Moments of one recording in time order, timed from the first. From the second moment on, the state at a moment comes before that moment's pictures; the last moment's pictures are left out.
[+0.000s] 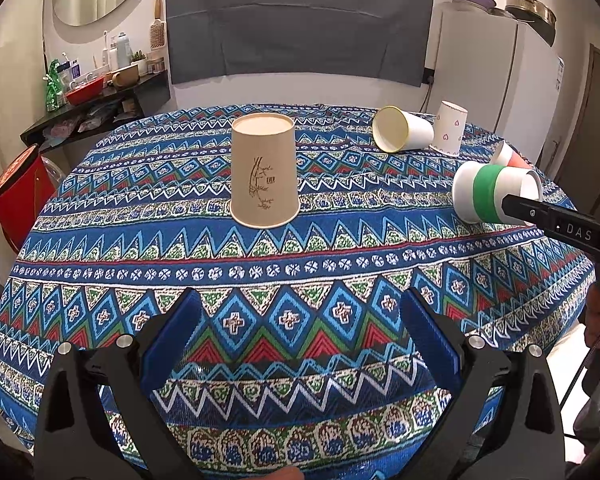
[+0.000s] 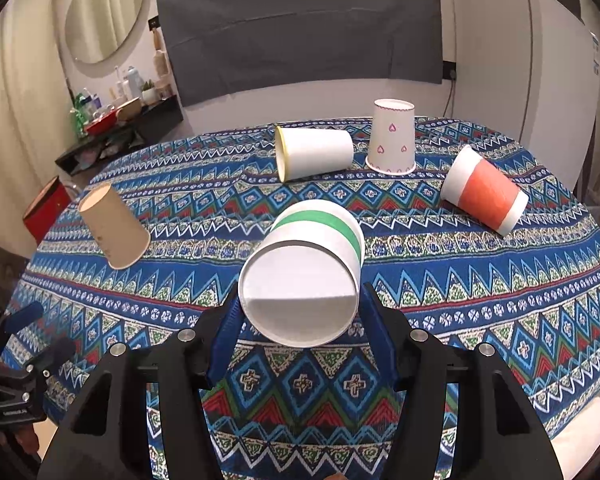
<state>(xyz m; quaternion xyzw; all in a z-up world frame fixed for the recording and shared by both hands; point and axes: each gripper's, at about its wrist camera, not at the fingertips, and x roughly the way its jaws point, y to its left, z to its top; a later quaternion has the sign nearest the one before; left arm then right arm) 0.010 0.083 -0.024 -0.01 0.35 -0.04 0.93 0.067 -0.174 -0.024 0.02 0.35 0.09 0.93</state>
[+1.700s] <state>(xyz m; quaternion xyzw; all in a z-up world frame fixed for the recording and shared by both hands) 0.063 0.005 -0.029 -0.02 0.32 -0.02 0.95 0.083 -0.238 -0.036 -0.01 0.30 0.14 0.94</state>
